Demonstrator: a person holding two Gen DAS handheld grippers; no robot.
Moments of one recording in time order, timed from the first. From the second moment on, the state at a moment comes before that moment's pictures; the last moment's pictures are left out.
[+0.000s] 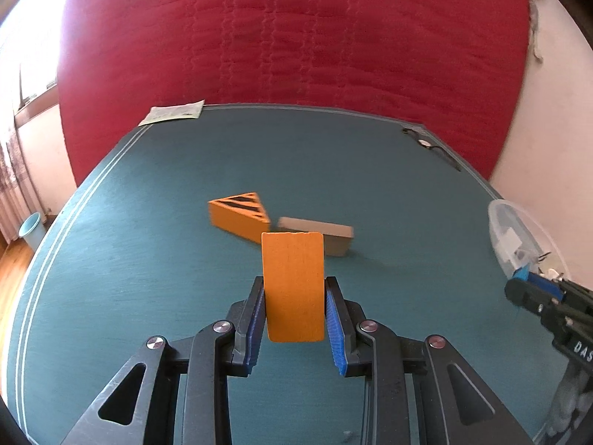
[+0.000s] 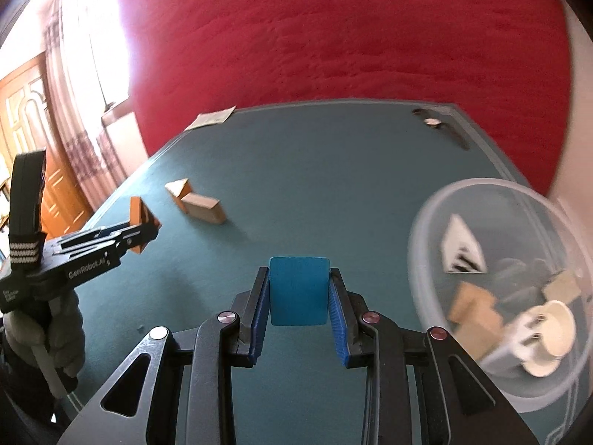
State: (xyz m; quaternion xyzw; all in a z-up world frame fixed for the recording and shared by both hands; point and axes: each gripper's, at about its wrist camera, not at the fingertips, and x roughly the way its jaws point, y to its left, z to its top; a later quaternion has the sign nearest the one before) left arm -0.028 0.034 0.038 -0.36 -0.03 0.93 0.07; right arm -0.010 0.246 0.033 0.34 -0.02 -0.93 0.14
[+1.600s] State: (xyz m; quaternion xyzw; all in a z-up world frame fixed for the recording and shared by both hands) left arm -0.017 0.187 0.053 -0.34 0.06 0.92 0.19; right arm 0.000 0.401 0.031 0.27 -0.12 -0.95 -0.08
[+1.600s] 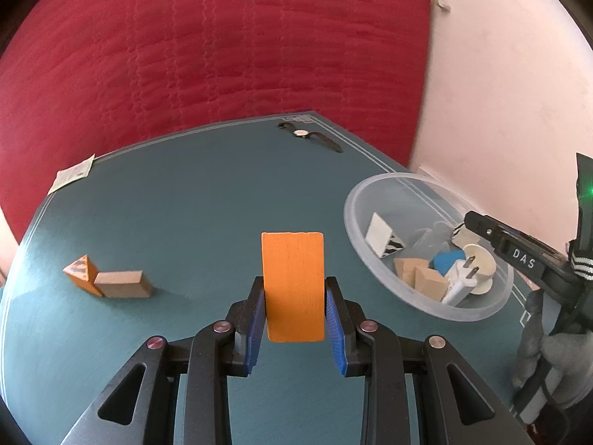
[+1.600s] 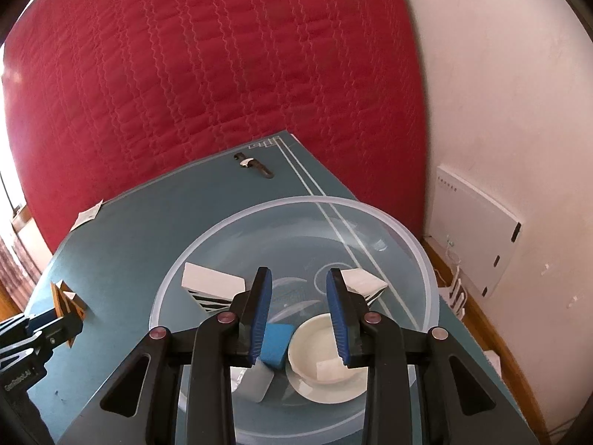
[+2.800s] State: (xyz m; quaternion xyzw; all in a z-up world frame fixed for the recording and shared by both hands) left arm -0.038 0.275 0.048 -0.31 0.11 0.92 0.22; right arm 0.008 0.424 0.026 0.24 -0.14 -0.94 -0.17
